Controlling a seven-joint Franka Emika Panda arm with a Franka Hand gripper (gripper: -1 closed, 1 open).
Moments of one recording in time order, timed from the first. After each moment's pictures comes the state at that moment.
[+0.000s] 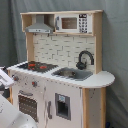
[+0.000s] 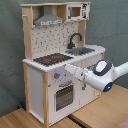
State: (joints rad) arm -0.65 -0.66 1.68 -2.12 -1.50 2.27 0.53
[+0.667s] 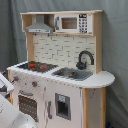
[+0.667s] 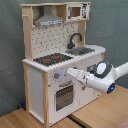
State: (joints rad) arm -0.65 -0.66 1.68 -2.17 -1.54 2.40 0.70
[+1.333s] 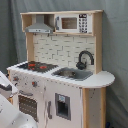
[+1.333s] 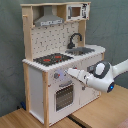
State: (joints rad) arm -0.68 -0.66 1.67 -2.20 -1.66 2.47 0.86
